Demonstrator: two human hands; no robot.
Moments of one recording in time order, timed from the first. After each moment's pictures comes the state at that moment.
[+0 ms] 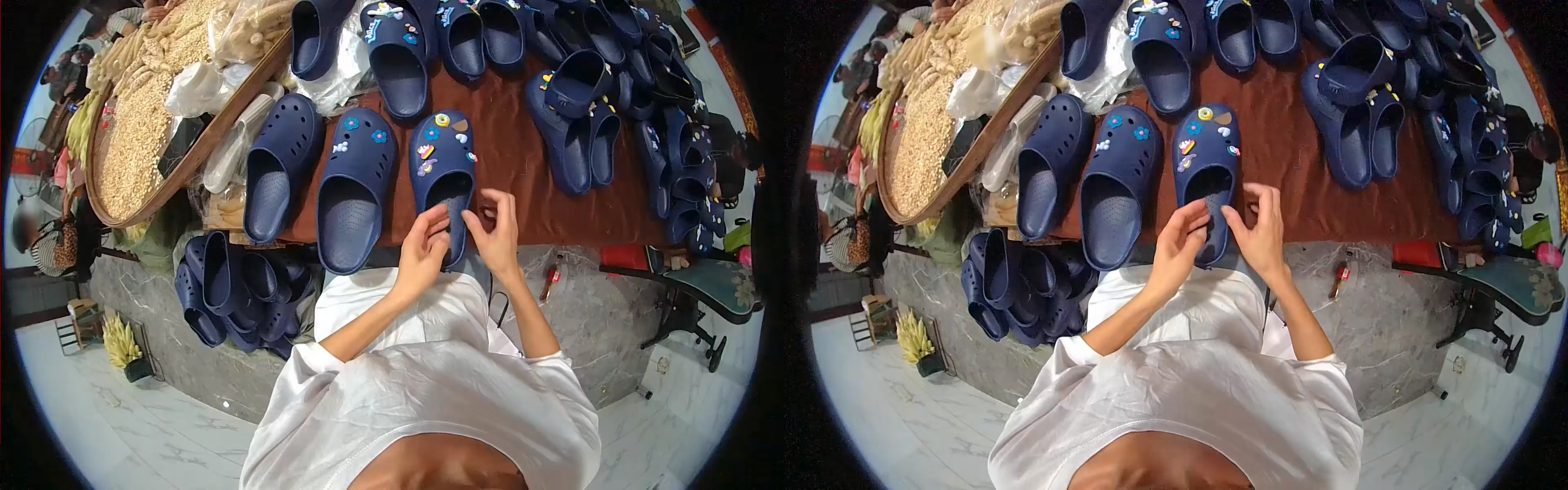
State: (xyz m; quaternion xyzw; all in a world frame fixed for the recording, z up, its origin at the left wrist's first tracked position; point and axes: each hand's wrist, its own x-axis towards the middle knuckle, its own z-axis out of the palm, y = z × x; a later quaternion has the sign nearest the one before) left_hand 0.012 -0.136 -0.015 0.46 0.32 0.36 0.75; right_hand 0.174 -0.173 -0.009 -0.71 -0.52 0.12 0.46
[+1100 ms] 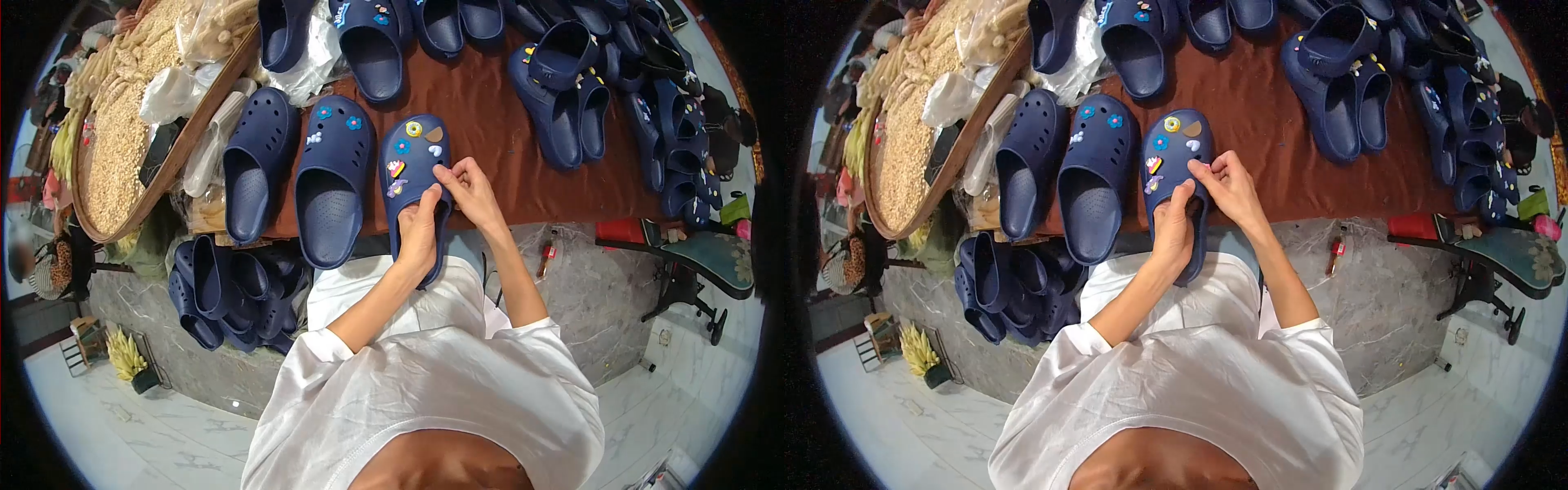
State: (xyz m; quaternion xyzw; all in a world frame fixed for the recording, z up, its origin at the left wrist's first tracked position) left_hand 0.057 -0.127 -0.009 0.18 0.39 0.41 0.81; right_hand 0.187 -0.137 -0.024 -0.71 -0.36 0.40 0.46
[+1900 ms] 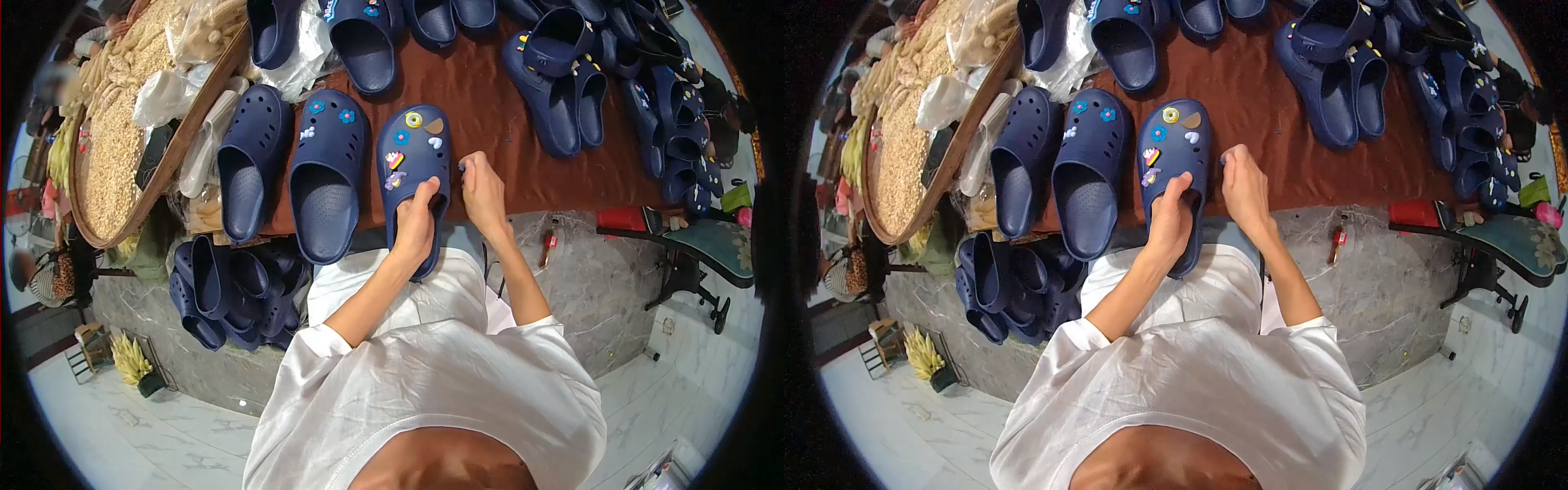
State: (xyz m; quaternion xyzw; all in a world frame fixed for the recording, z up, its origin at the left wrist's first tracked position) left_hand 0.056 -0.124 -0.012 0.15 0.39 0.39 0.82; right_hand 0.193 -0.156 -0.041 -0.76 -0.45 0.21 0.41
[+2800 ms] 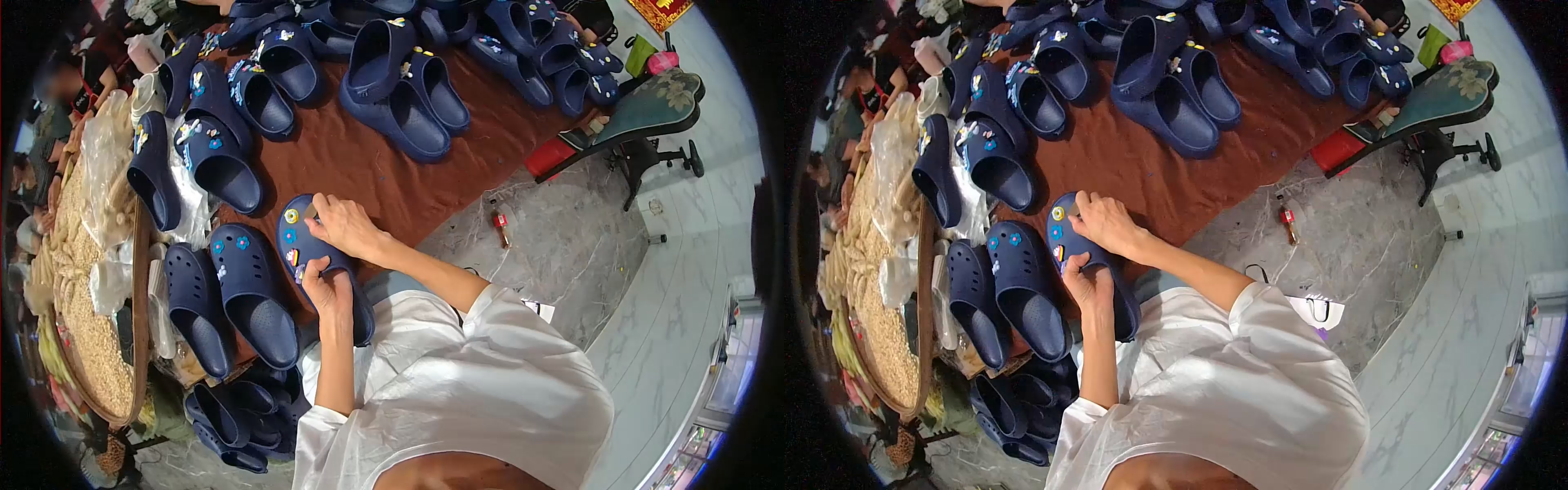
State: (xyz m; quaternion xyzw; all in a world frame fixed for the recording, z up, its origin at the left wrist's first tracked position) left_hand 0.069 -0.099 -0.023 0.08 0.30 0.40 0.86; right_hand 0.188 -0.100 -0.016 -0.77 -0.53 0.06 0.35
